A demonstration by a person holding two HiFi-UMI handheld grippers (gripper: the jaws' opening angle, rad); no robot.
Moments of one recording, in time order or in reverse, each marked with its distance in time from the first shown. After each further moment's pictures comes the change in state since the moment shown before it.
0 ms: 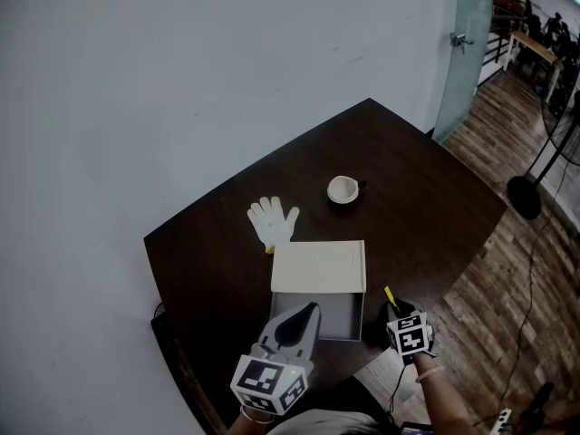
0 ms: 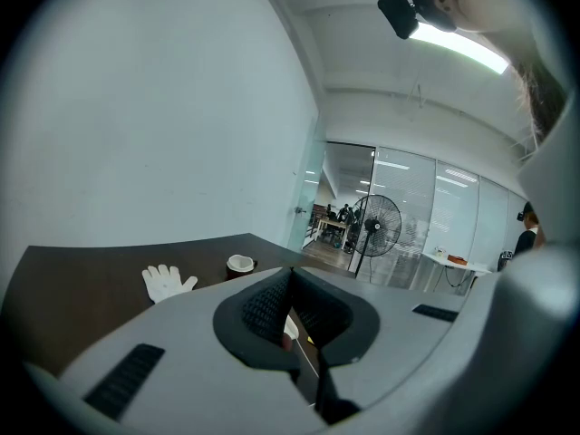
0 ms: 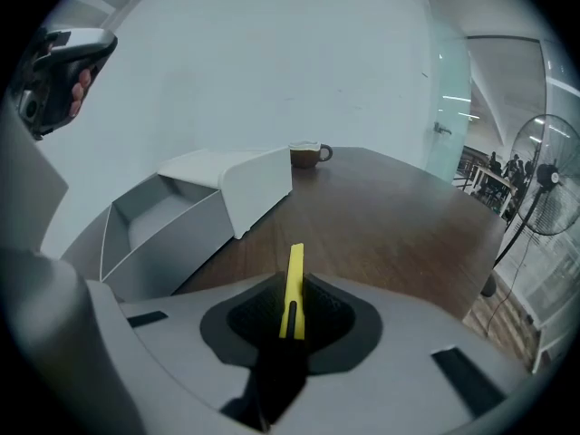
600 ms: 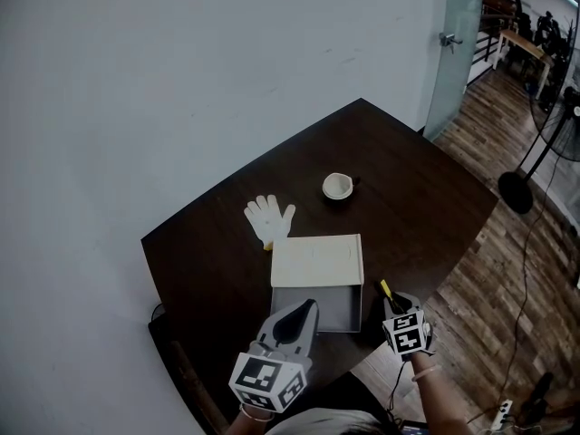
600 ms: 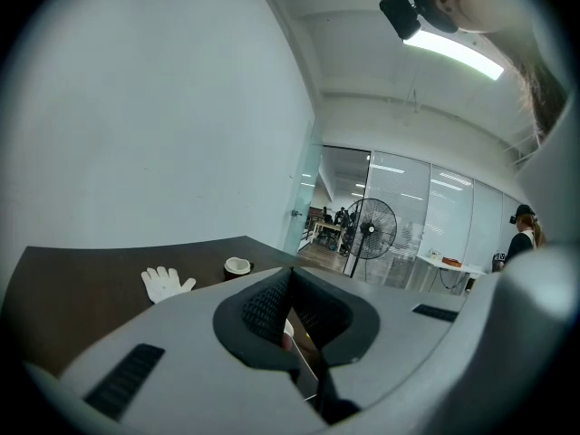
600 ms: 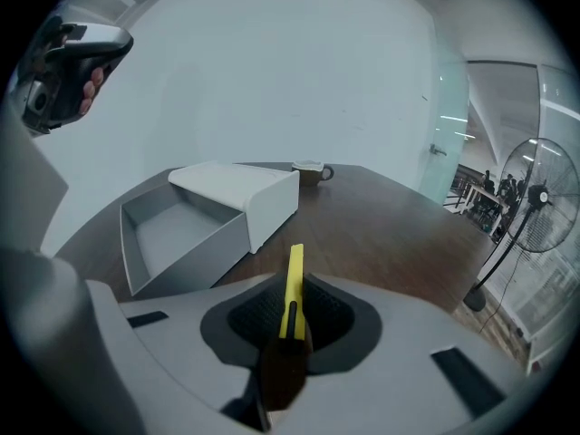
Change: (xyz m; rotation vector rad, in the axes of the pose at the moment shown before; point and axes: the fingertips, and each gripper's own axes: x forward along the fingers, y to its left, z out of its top) left arm -0.023 -0.003 0.002 0.001 -0.020 -0.032; right arm -0.032 0.018 0.017 -0.049 -0.069 -0.053
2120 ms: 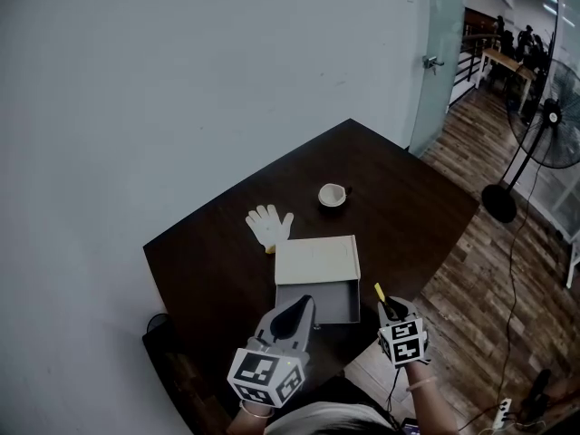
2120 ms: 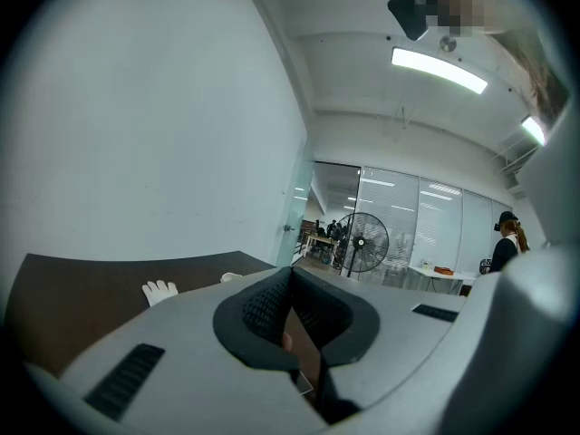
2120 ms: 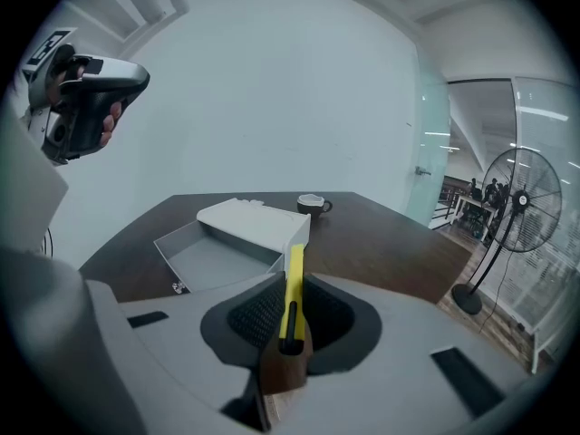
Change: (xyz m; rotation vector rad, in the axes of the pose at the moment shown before) left arm -0.067 -0.011 0.025 0.012 -0.094 -0.055; right arm -0.090 0.052 0.033 0.036 -0.141 -0.051
